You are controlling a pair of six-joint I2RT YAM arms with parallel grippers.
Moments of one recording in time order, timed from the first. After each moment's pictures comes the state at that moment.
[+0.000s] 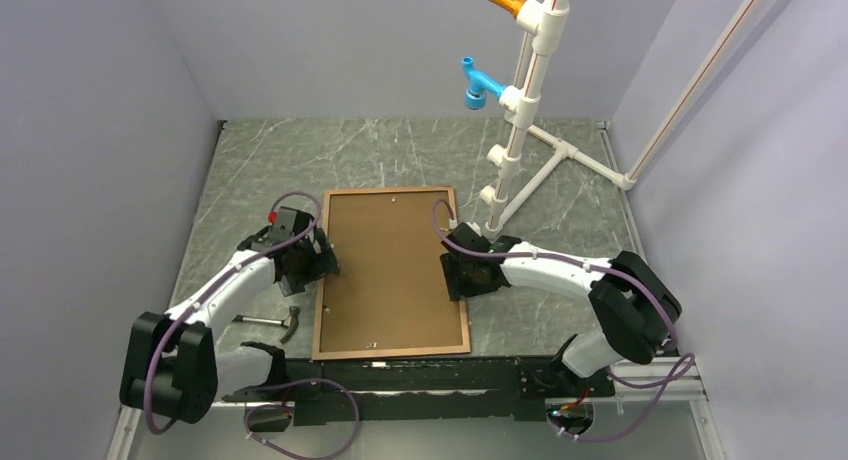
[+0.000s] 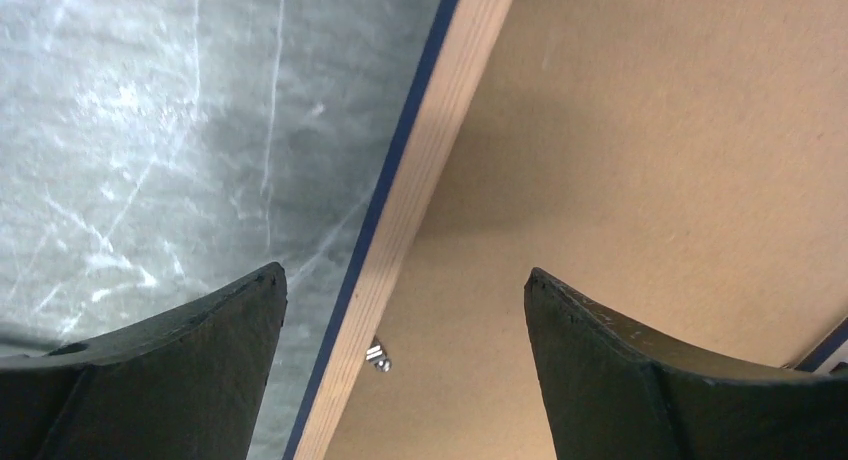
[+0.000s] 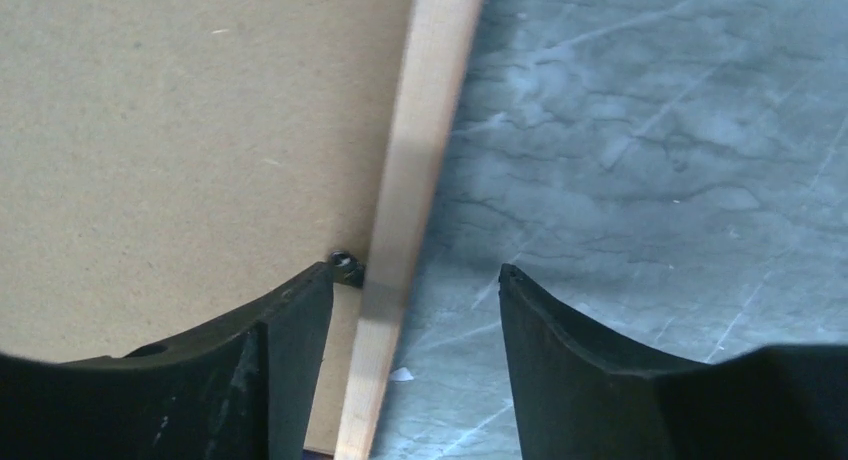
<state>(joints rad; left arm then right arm) -0.28 1.17 0.65 -0.61 -0.04 -0.71 0.83 1.51 0.82 -0.52 0.14 0.56</state>
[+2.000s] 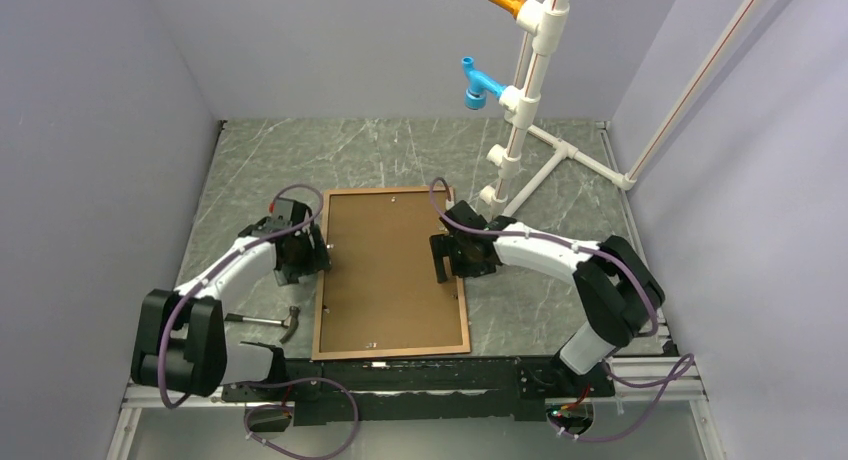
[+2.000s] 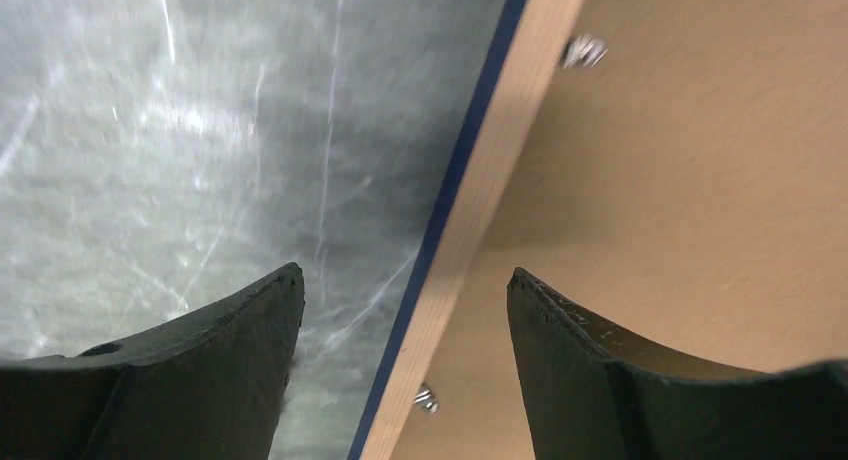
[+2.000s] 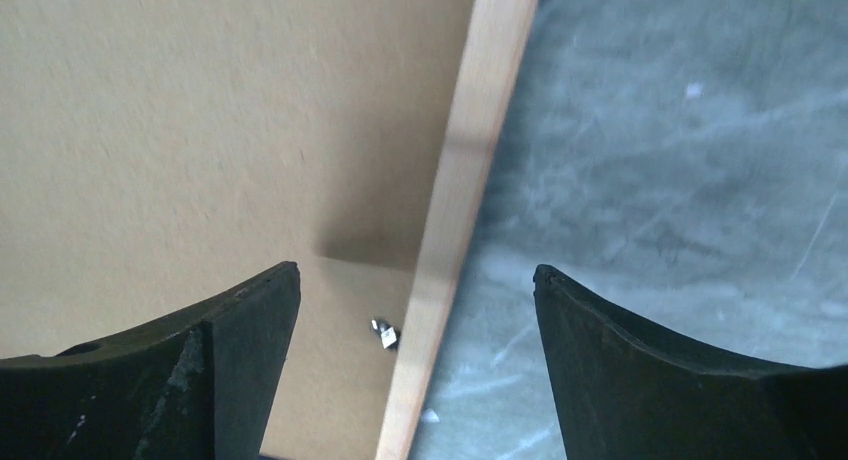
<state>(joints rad) -0.19 1.33 0.75 -0.58 -0.06 -0.54 0.73 1.57 0.91 -0.51 0.04 0.52</state>
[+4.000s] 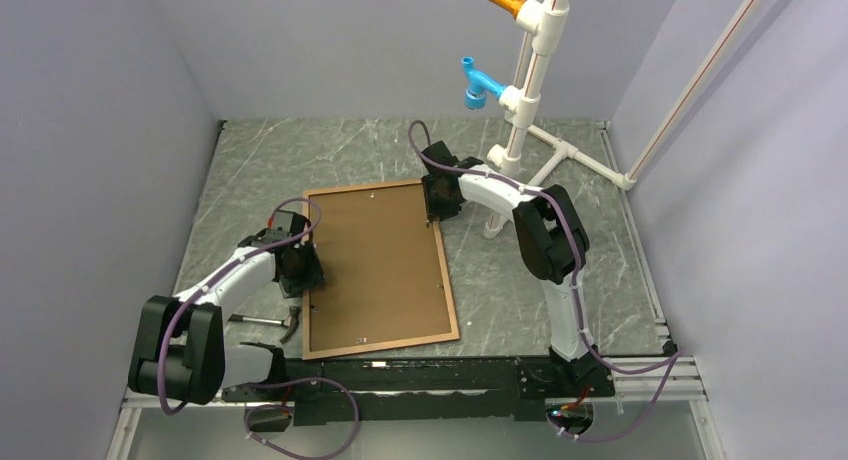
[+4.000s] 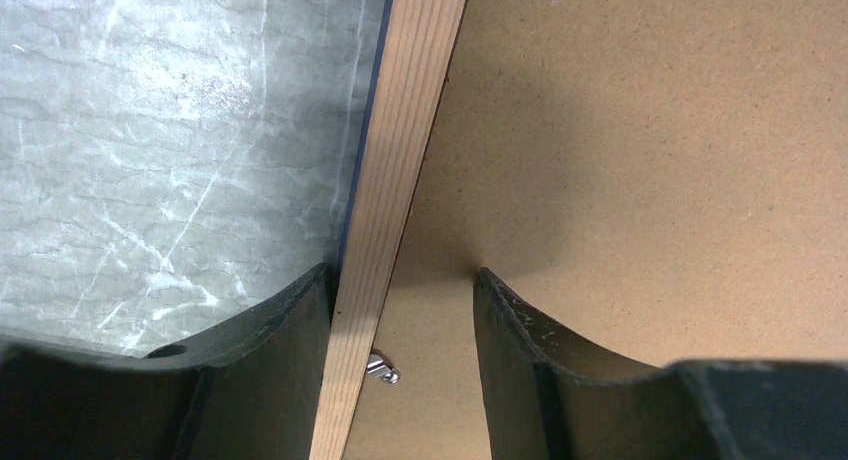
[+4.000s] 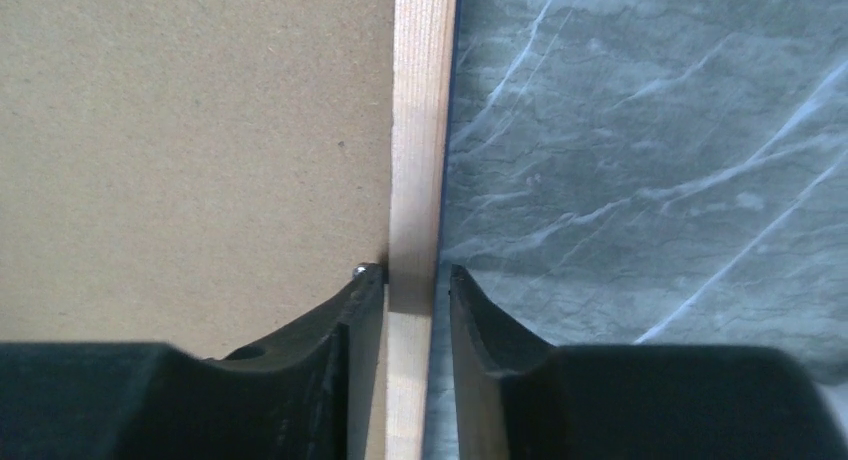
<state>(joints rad) -0.19 1.27 0.62 -0.59 -0.02 -0.59 0.58 2.14 1.63 -0.60 0.04 0.42</state>
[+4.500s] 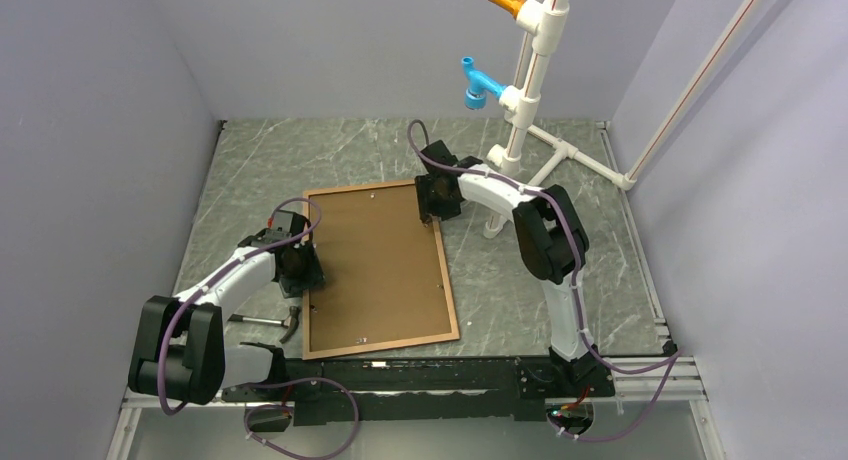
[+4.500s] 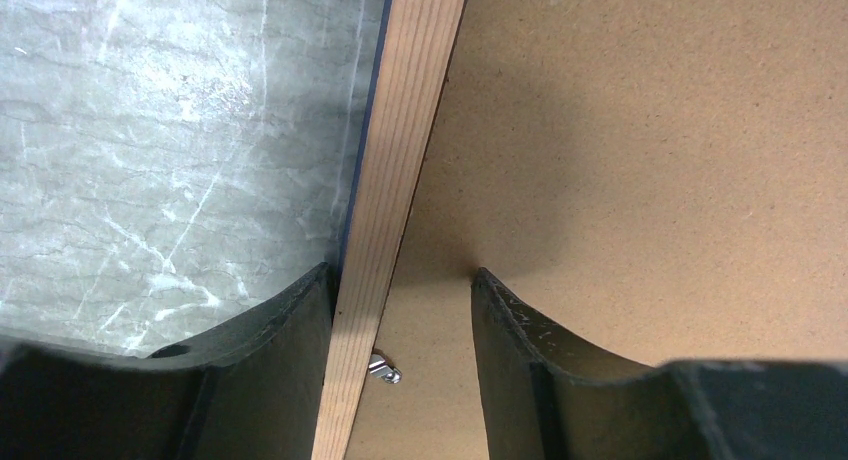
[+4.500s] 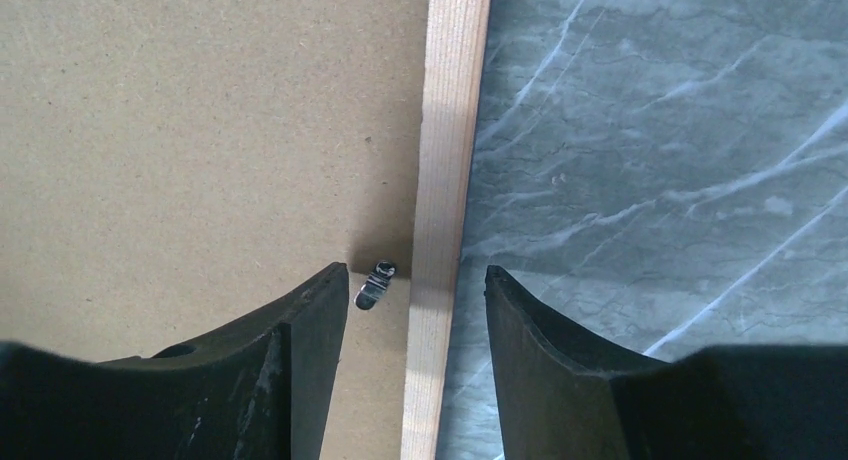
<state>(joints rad) -0.19 1.27 0.62 -0.59 -0.02 -0.58 0.58 2.14 1.64 -0.61 0.02 0.41</state>
